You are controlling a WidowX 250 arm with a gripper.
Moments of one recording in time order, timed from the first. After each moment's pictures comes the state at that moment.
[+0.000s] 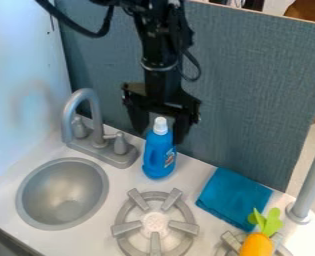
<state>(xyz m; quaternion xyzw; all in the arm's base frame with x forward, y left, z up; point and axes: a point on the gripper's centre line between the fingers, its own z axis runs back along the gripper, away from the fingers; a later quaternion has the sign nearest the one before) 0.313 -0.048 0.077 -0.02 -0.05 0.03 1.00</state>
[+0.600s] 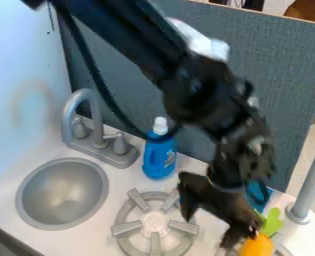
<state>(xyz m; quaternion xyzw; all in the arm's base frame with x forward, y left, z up) 0.265 -0.144 0.010 0.04 -0.08 -0.08 0.99</state>
